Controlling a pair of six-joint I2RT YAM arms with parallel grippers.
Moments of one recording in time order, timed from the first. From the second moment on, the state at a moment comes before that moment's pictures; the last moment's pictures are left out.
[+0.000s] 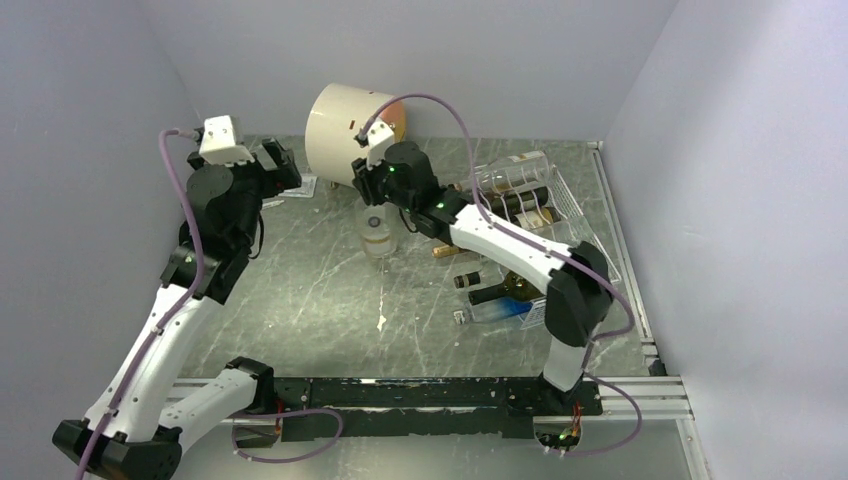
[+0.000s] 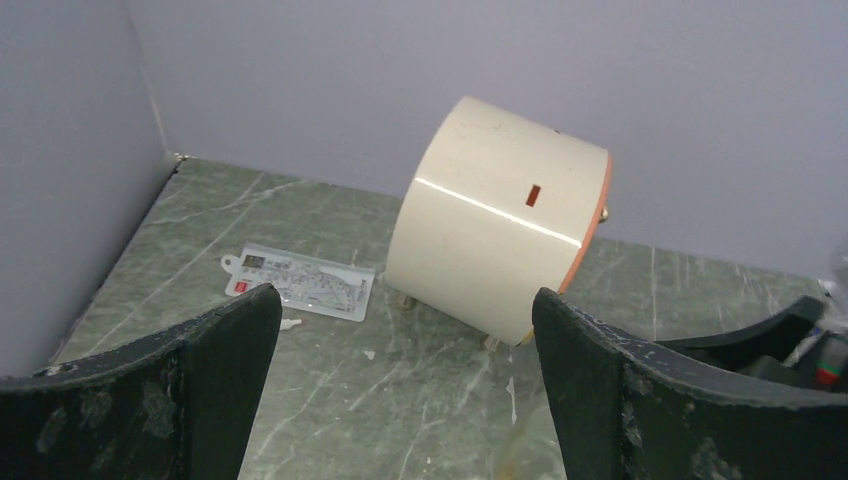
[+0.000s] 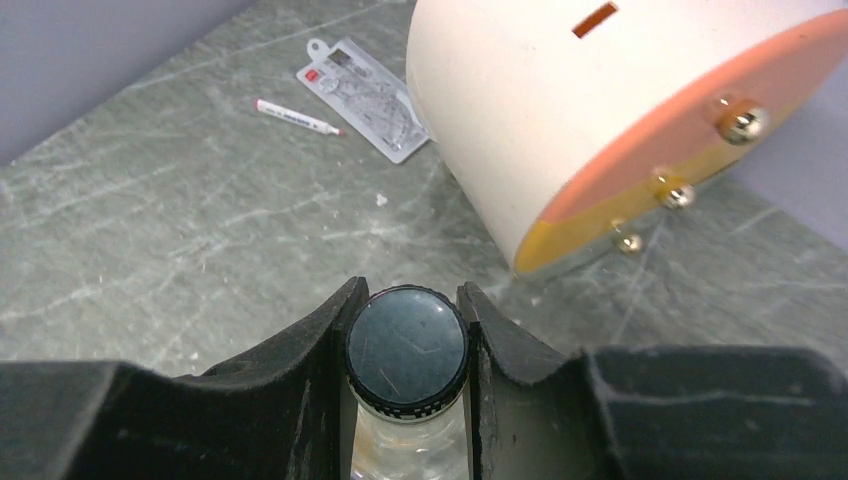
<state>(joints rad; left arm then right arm) -0.34 0.94 1.09 -0.16 -0.39 -0.23 0.84 1.75 1.52 -0.03 0.11 -0.01</state>
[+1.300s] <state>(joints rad) -0.34 0.84 1.01 -0.10 -0.49 -0.24 0.87 2.17 2.01 0.19 0.10 -0.09</state>
